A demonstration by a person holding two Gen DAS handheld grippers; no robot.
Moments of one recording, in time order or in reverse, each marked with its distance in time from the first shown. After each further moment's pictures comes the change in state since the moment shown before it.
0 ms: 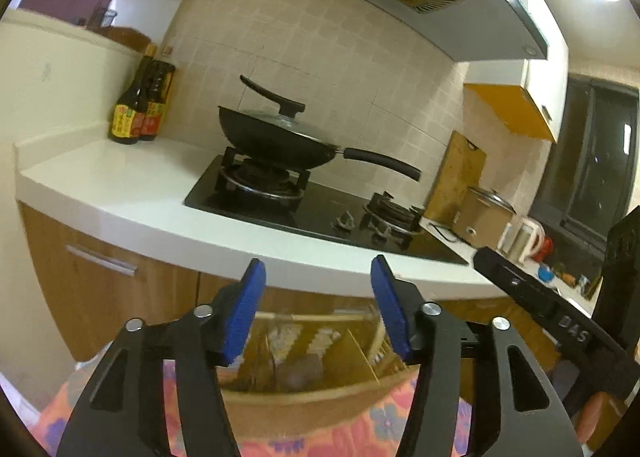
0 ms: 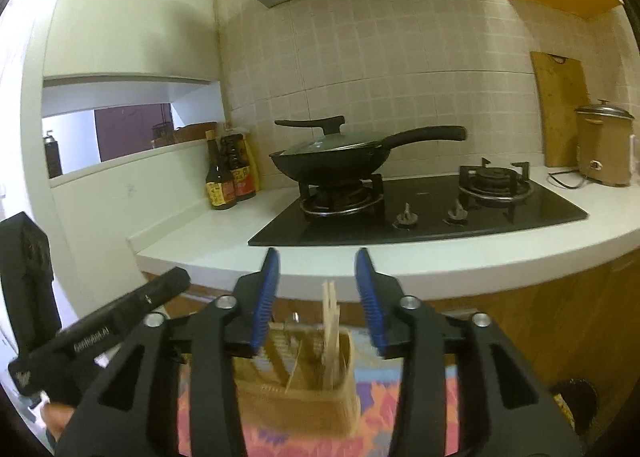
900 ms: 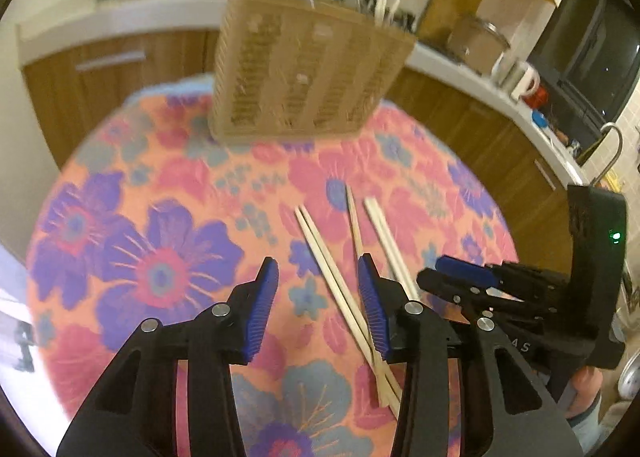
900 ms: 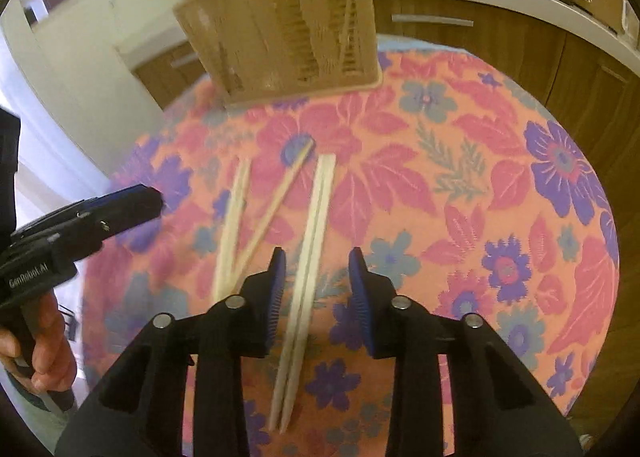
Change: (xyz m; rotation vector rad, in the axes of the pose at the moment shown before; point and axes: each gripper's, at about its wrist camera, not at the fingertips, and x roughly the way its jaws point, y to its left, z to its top) left arm -0.060 0.027 -0.158 0.049 0.653 -0.015; right arm -0.047 0.044 -0.210 0.082 0.708 -0.079
